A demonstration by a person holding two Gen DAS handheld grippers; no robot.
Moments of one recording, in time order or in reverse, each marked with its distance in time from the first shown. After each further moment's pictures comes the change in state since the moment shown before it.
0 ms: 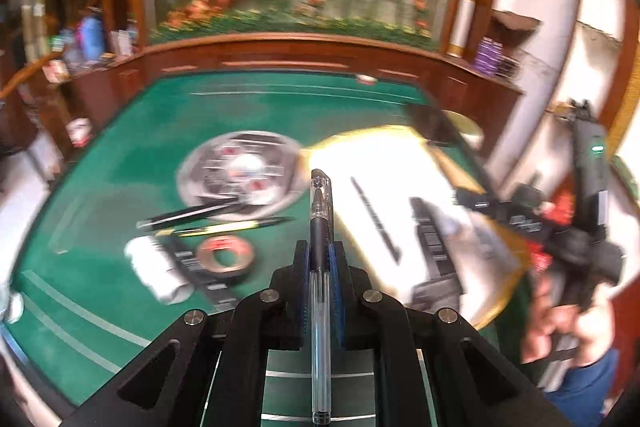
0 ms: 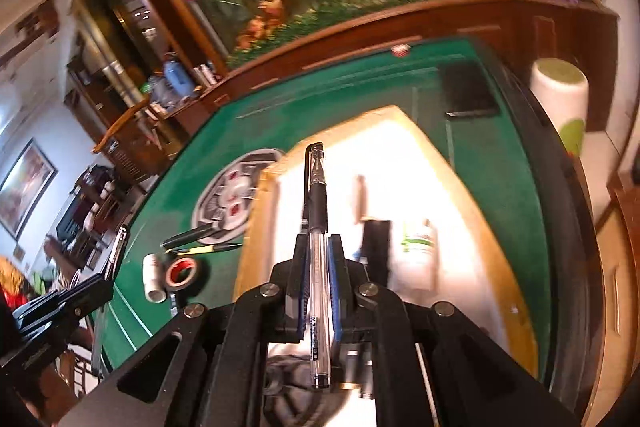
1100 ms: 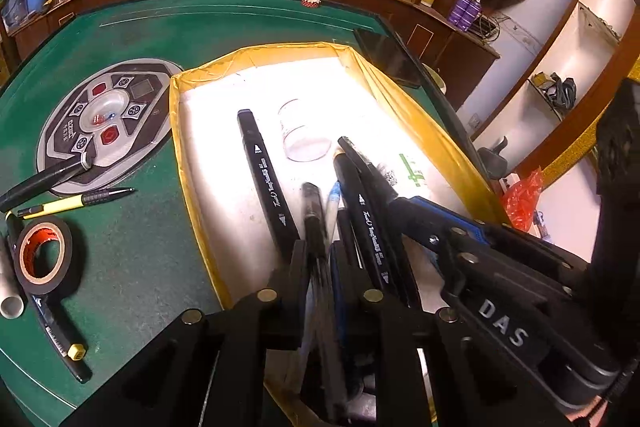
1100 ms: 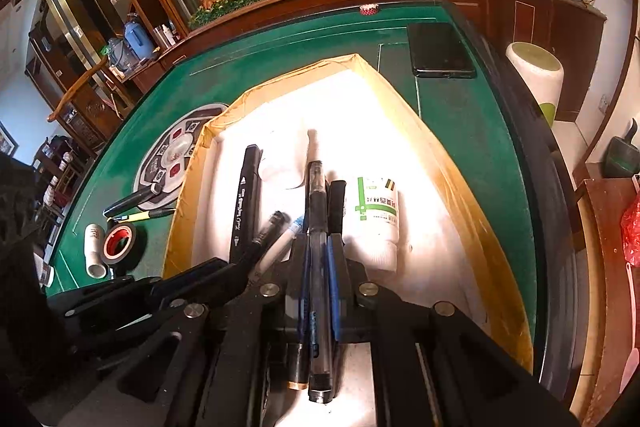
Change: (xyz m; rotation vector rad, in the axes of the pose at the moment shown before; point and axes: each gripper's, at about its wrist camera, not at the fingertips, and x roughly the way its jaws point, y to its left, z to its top) left arm 0.117 -0.060 -0.002 -0.050 0.216 -0.164; right arm 0.036 -0.006 -0.013 -0.040 0.133 -0.163
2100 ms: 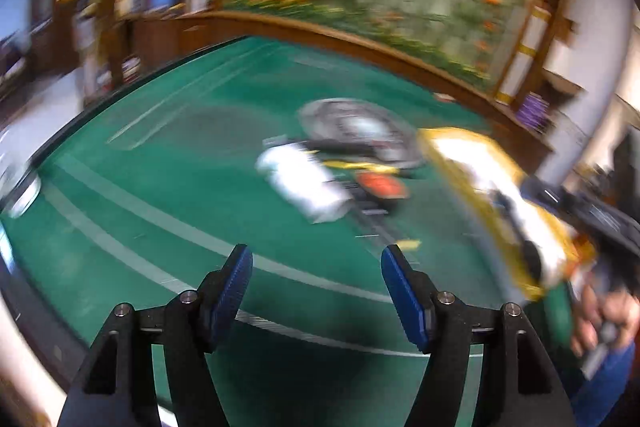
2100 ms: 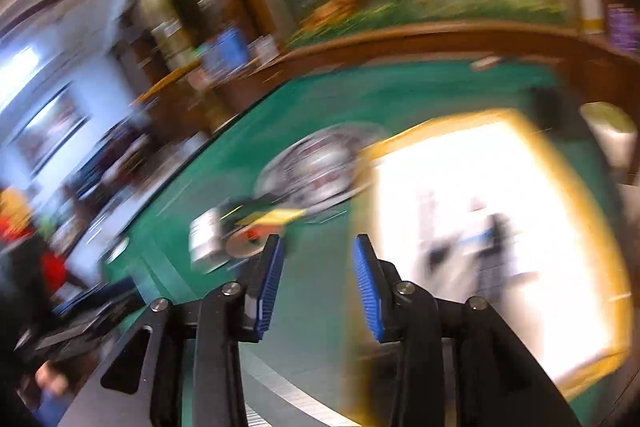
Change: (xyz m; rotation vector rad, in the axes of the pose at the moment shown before) left arm -0.157 0.209 -0.128 -0.260 -0.297 0.229; right arm -0.028 0.120 -0.026 -0.220 -0.079 0.329
